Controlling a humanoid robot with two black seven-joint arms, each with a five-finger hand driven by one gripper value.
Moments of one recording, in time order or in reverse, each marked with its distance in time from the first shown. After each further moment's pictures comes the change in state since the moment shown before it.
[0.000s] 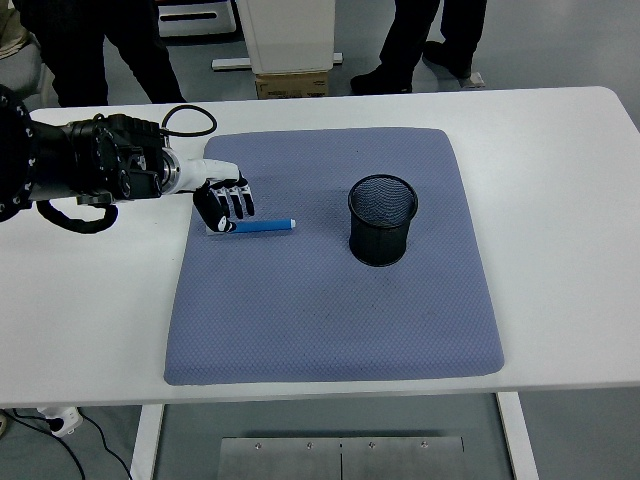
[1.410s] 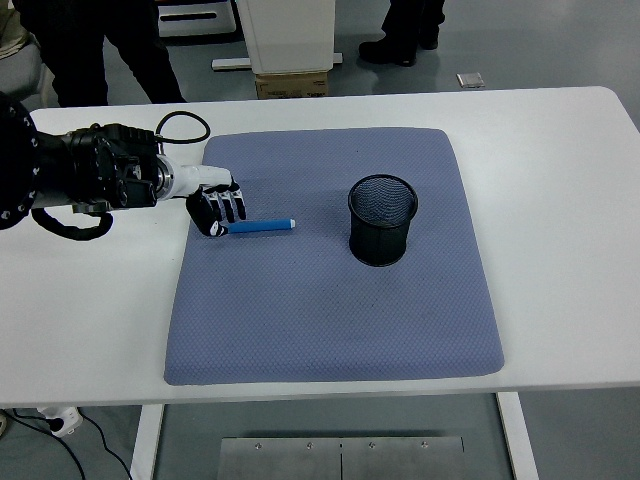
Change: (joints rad) left arm 0.023 0.000 0.025 0.005 0.004 0.033 -0.001; right arm 0.000 0.000 0.000 0.000 0.000 0.000 0.000
